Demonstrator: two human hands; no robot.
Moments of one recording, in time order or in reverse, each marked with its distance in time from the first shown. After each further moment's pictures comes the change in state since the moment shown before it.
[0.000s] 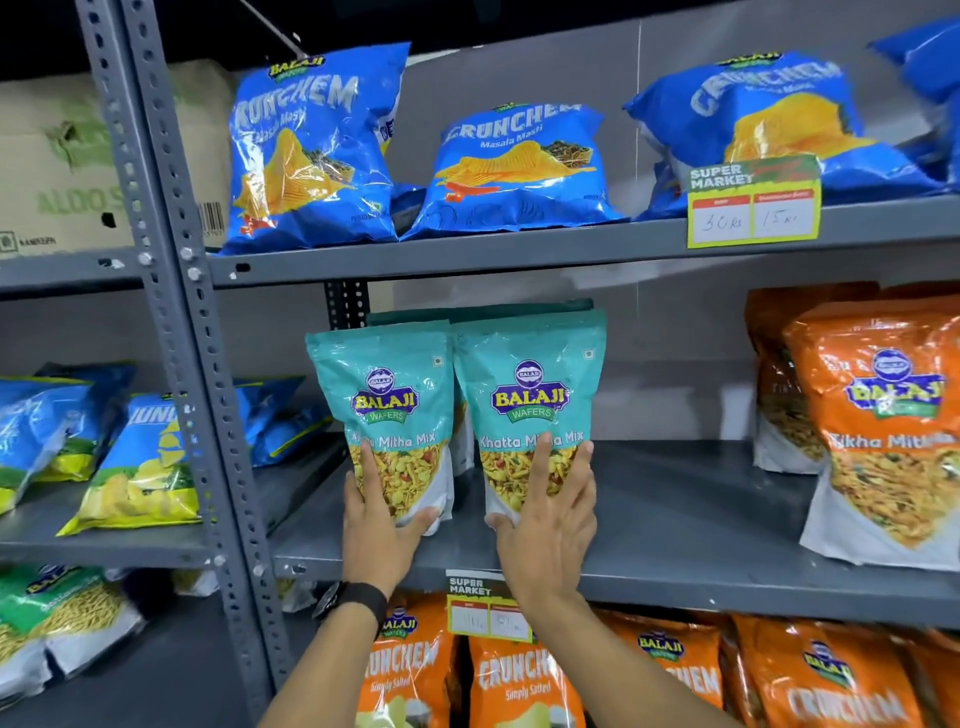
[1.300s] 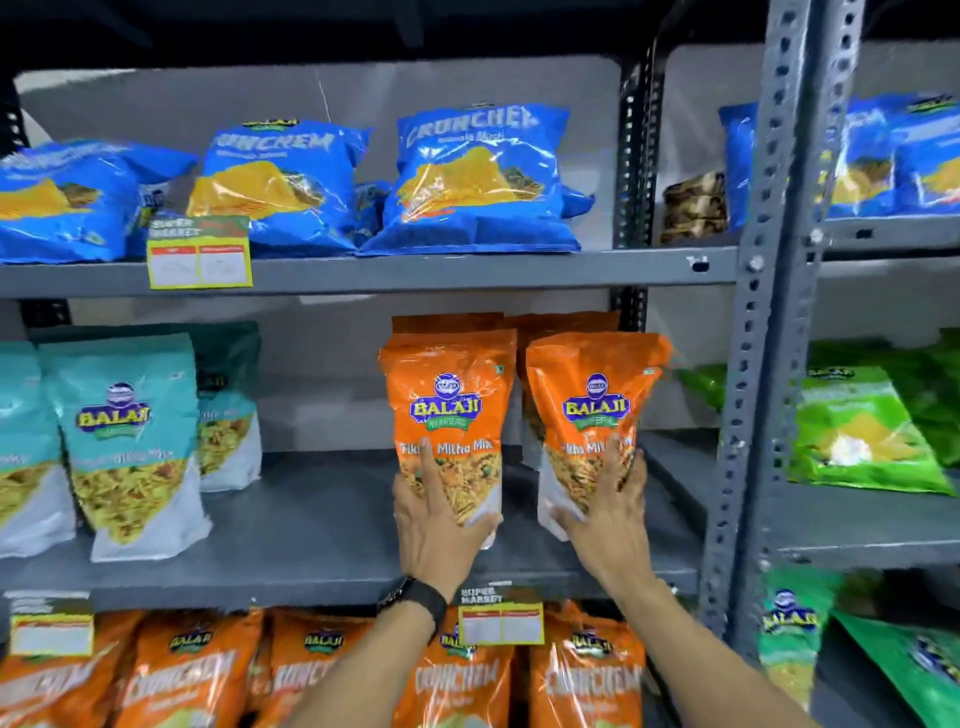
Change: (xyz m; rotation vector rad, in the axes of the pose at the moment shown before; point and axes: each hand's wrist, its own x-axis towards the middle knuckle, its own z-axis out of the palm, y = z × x) left_hand -0.218 0.412 0.353 -0.009 -0.158 0.113; right_hand 0.138 0.506 -0.315 0.082 -0.026 0.067
